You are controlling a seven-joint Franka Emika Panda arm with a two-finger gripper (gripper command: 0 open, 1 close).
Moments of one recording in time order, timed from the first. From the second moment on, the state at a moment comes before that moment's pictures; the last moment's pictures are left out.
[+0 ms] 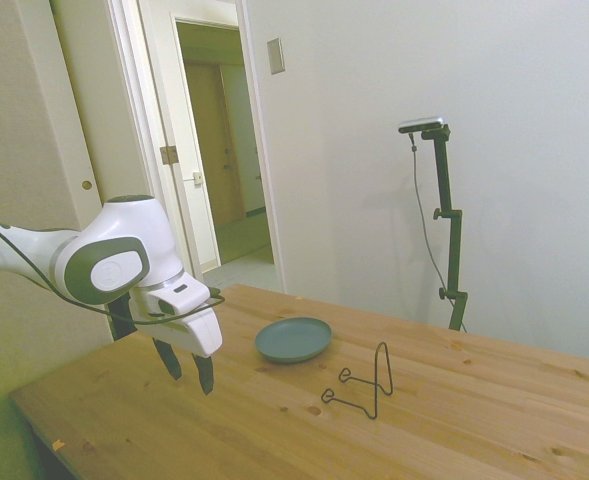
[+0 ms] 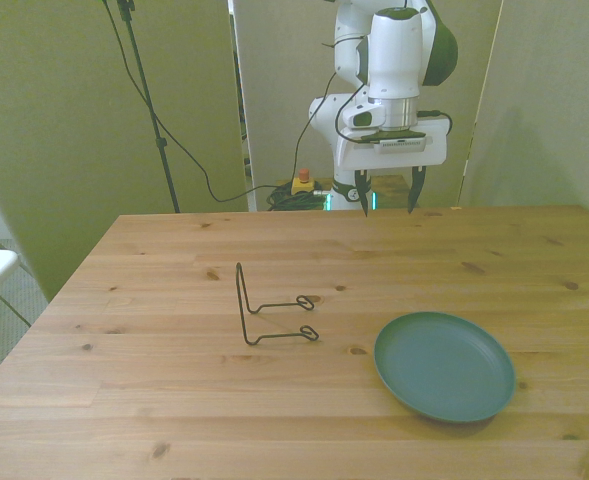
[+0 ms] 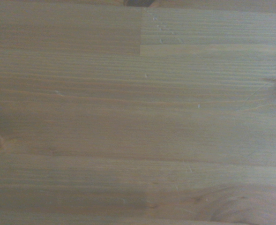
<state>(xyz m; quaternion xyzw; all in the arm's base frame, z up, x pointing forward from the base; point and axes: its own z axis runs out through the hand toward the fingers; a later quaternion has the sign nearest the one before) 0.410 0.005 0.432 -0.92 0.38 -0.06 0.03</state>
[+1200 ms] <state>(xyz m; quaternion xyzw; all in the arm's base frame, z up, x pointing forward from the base) 0.592 -0.061 0.466 -0.86 0.50 -0.10 0.04</state>
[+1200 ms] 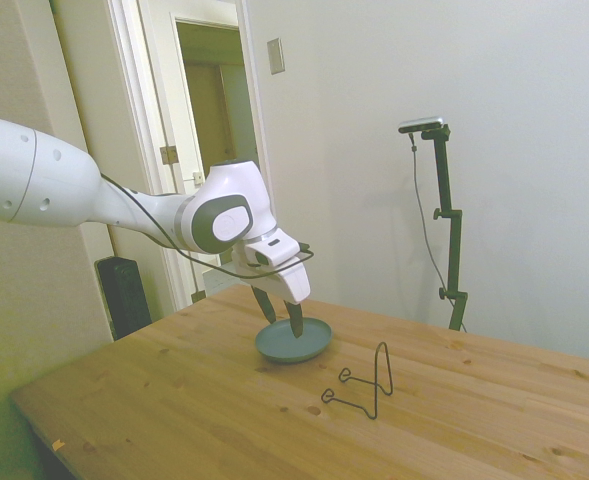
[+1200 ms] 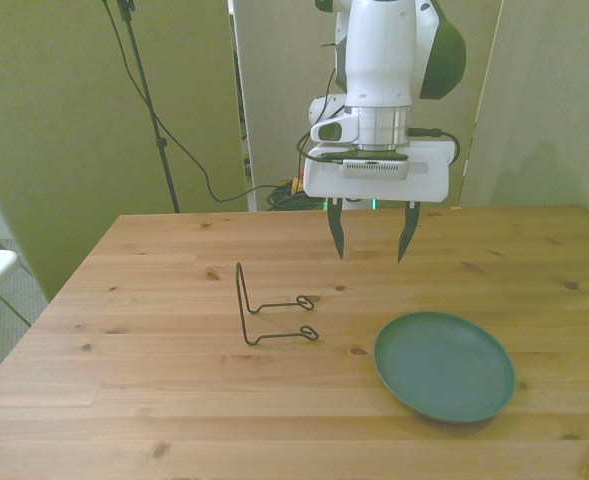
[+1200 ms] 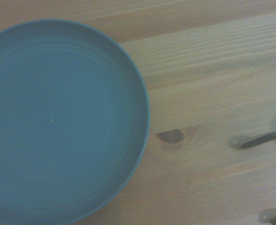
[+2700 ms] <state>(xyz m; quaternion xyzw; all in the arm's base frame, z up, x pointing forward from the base) 0.715 -0.139 0.399 -0.87 0.48 0.02 0.11</state>
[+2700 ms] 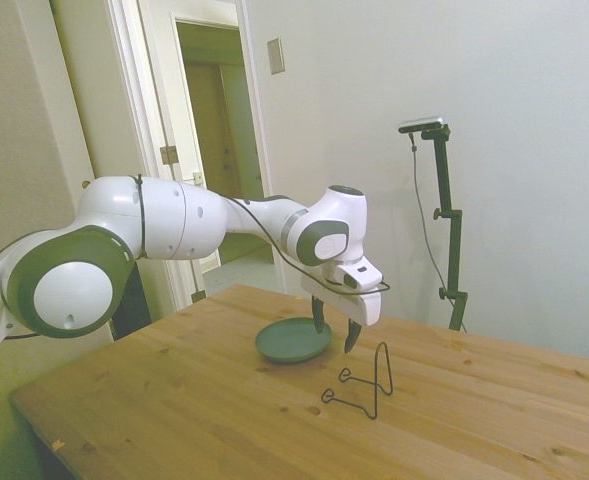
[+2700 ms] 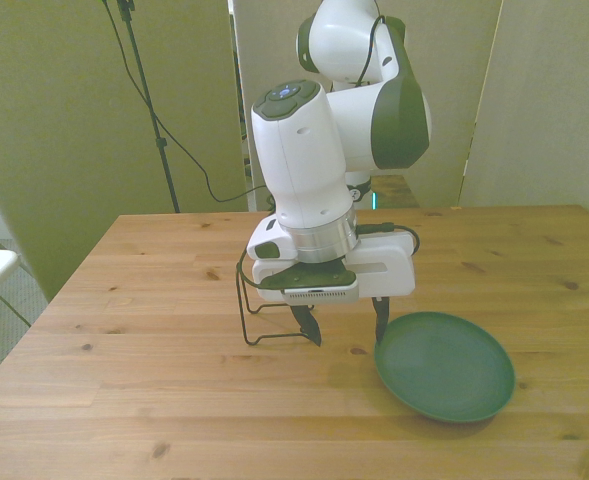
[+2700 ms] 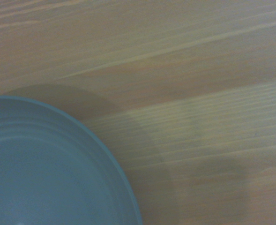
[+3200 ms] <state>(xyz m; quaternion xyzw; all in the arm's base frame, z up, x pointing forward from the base) 0.720 -0.134 0.382 -0.88 0.45 0.03 0.15</state>
